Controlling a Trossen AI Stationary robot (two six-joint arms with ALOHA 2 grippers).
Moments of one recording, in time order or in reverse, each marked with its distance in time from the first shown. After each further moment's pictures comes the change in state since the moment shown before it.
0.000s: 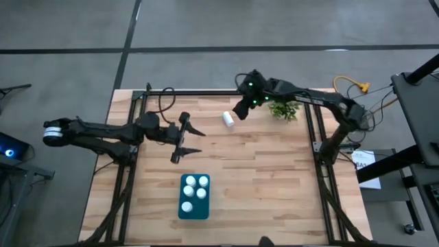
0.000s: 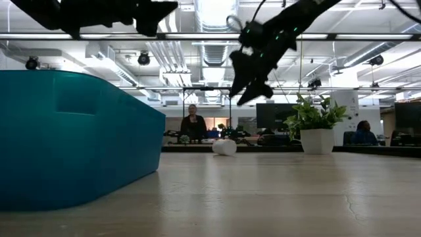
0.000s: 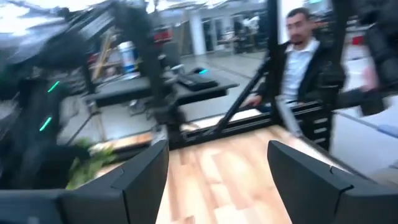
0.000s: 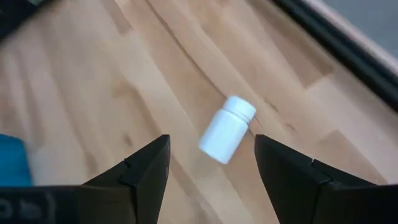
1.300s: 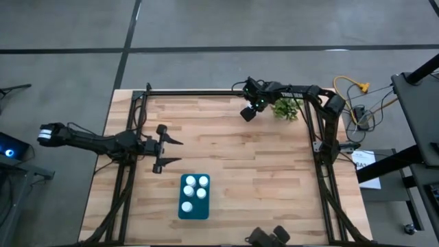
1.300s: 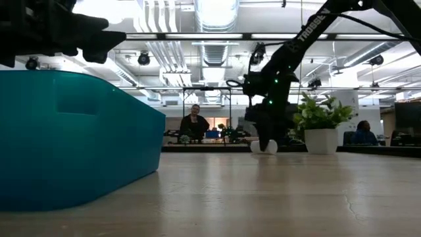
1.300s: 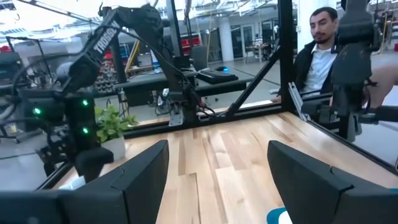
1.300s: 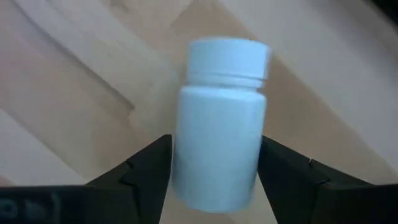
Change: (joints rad) left arm -0.206 -0.496 -0.432 -0.014 -0.332 -0.010; right arm -0.125 0.248 -0.040 -0.140 0.215 -0.022
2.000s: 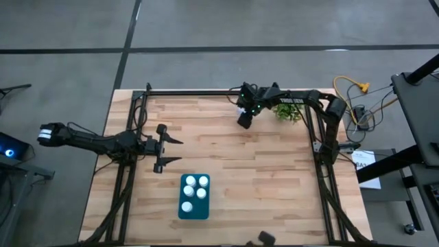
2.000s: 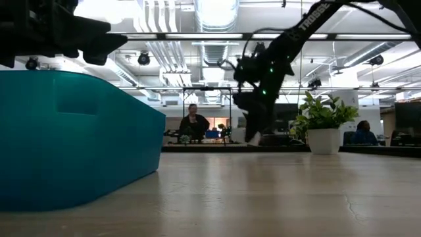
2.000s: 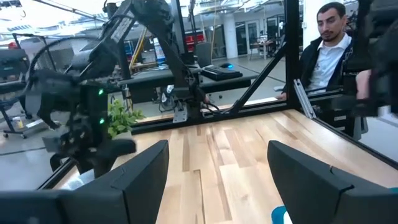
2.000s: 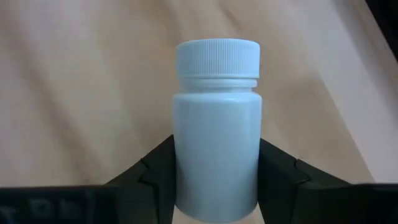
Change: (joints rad) left arm 0.000 0.008 0.002 -0.003 -0.022 0.000; right arm 0.105 -0.043 -0.019 0.102 -0.028 -0.238
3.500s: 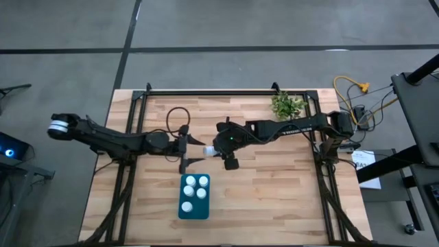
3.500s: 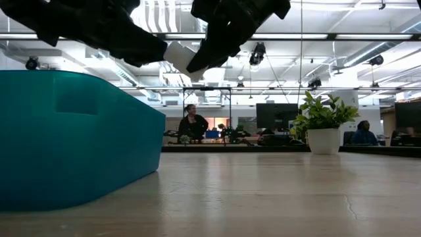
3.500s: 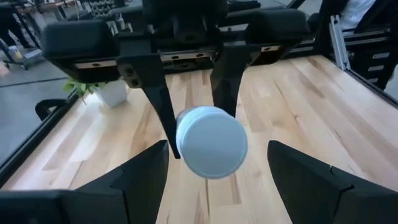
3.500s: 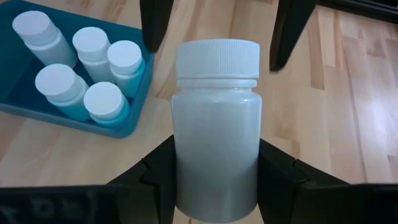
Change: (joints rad) left arm -0.001 0.574 0.359 -0.095 -0.075 -0.049; right arm 0.554 -0.091 0.145 0.179 -0.025 -0.157
